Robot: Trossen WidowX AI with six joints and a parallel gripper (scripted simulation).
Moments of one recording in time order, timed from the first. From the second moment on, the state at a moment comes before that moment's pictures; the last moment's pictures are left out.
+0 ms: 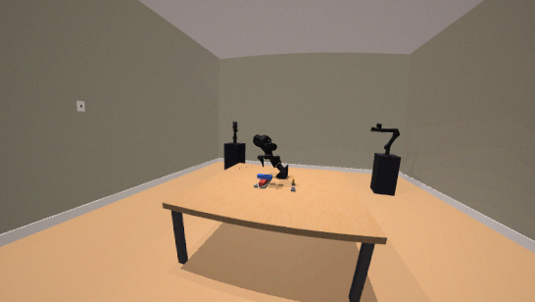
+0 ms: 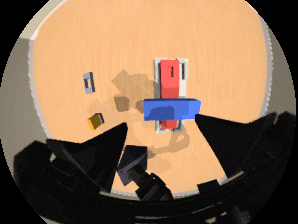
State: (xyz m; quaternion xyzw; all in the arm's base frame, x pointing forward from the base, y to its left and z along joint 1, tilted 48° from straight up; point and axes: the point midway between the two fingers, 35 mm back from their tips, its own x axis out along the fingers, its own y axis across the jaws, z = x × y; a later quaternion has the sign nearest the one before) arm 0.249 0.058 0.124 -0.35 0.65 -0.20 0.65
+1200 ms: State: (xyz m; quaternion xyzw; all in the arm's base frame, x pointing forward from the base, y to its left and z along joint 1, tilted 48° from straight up) arm 0.173 0.141 -0.080 -0.36 0.65 -0.20 0.64
